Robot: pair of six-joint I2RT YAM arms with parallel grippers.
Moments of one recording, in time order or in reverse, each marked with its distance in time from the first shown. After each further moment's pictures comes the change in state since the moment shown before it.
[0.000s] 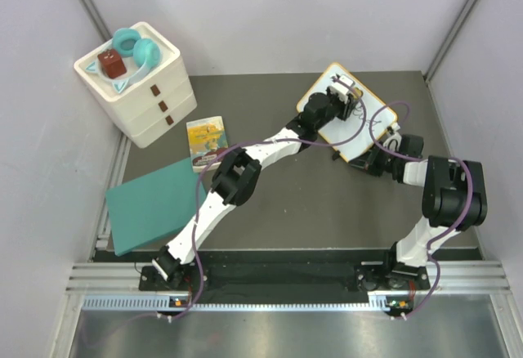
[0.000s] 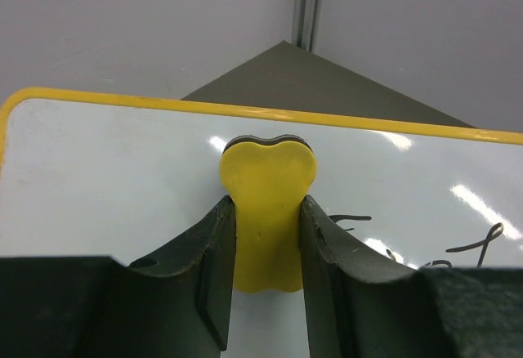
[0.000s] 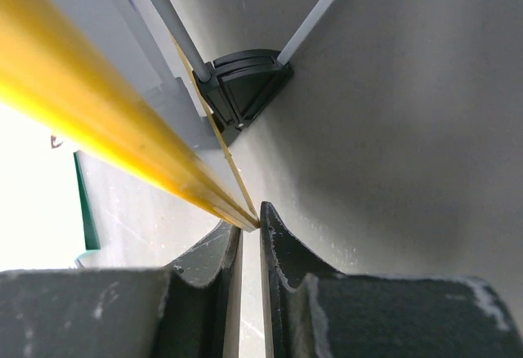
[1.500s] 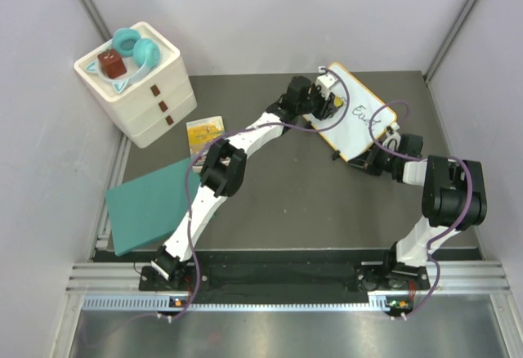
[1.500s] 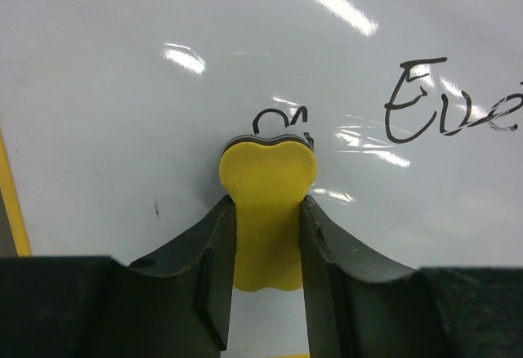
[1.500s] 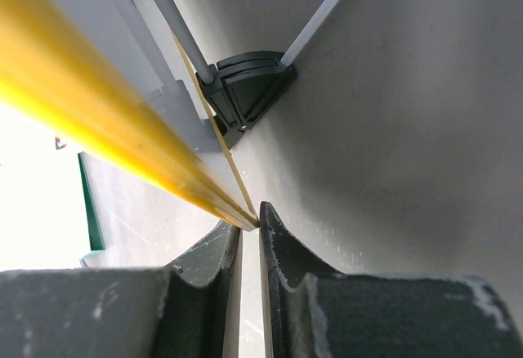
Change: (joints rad) left arm 0.126 -0.026 0.042 -0.385 0.321 0.082; right arm 0.007 0.006 0.007 0.000 0.000 0.016
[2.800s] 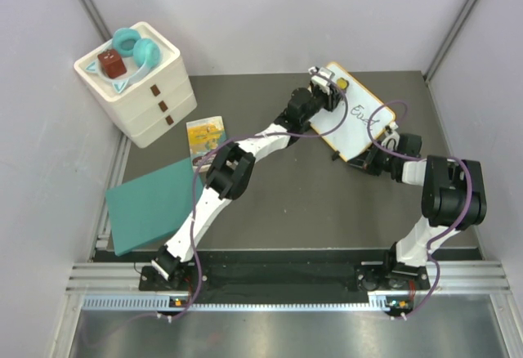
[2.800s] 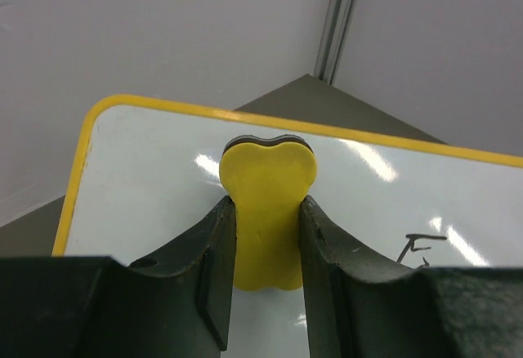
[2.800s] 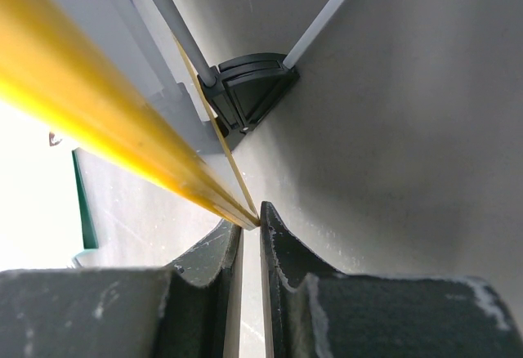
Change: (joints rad) left arm -0.042 0.042 -0.082 0.530 -0.260 -0.171; right arm 0.007 0.000 0.001 0.002 0.007 -0.015
